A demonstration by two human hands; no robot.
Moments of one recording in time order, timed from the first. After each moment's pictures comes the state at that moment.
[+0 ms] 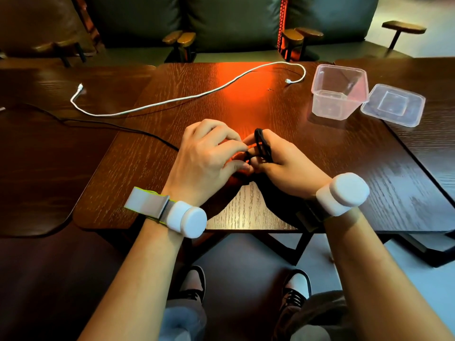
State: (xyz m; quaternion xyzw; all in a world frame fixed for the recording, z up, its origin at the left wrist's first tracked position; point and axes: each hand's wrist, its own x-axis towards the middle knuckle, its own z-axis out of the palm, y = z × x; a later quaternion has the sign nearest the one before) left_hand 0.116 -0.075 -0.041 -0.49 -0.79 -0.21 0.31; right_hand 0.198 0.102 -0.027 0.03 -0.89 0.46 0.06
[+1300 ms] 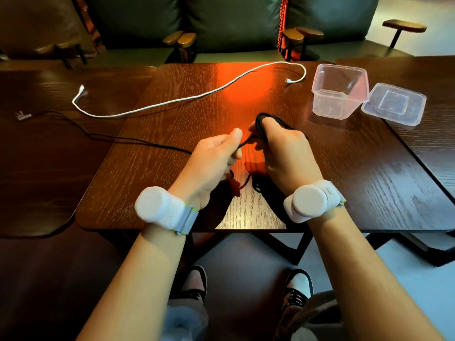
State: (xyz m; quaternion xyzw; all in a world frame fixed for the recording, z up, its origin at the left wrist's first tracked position) left_hand 0.133 -0.060 -0.030 -0.19 -0.73 -0.64 -0.17; right_hand 0.193 0.093 -0.022 0.00 -0.95 0.24 0.21
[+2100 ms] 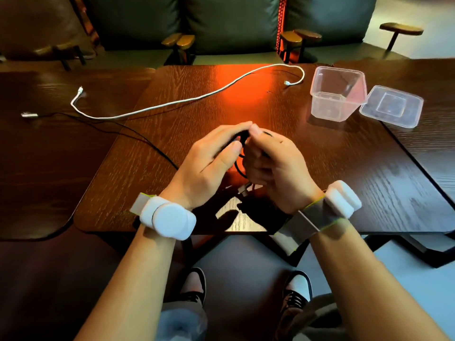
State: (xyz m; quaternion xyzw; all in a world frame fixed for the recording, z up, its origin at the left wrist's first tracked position) left_hand 0.127 -0.077 -0.029 -0.48 -0.71 -0.51 0.03; right_hand 0.201 0.058 -0.018 0.01 -0.56 0.82 0.09
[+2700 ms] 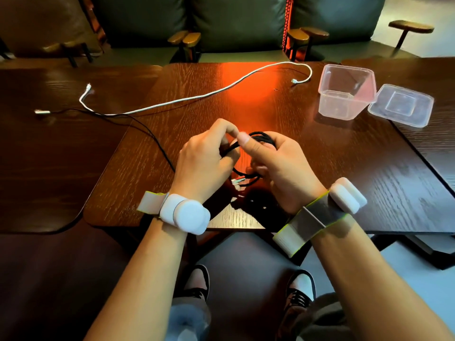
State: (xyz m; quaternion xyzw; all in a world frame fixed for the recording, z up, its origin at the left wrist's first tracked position) left_hand 0.125 -0.080 -0.033 -0.35 -0.84 -0.39 0.17; right_hand 0.199 0.051 -0.020 -0.07 -0.61 0.78 0.12
